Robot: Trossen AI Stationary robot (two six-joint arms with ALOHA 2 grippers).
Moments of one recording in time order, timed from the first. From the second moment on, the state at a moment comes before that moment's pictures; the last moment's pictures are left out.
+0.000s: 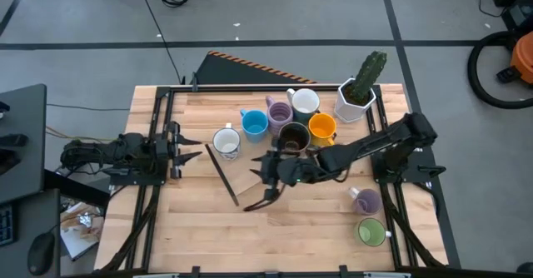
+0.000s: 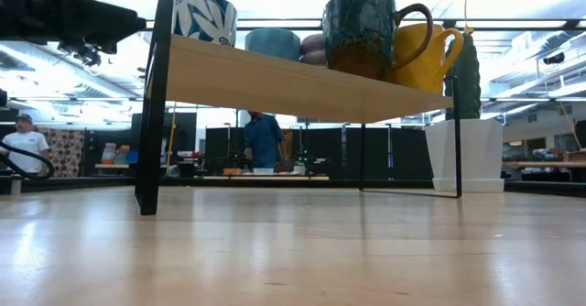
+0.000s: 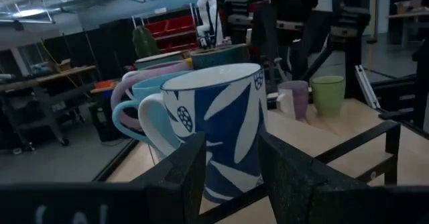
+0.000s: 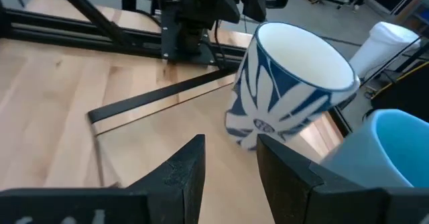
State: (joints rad) left arm -0.10 0.01 0.15 -0.04 -0.22 0.19; right arm 0.30 1.73 1.42 -0.20 0.53 -0.02
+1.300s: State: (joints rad) left arm -0.10 0.04 0.06 0.22 -0.25 0.14; right arm 0.28 1.88 1.42 0.02 0.58 -0.25
